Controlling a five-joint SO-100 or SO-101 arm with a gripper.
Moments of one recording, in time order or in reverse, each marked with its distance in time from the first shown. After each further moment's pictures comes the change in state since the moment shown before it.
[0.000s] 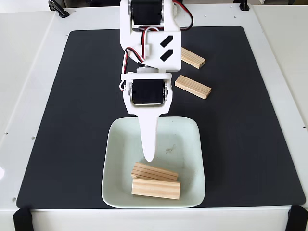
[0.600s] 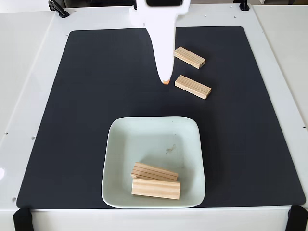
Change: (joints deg) arm -3.1 48.3 48.3 -7.6 0.0
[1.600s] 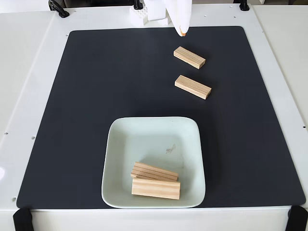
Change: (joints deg) arm -9.5 54.8 64.0 -1.0 -11.9
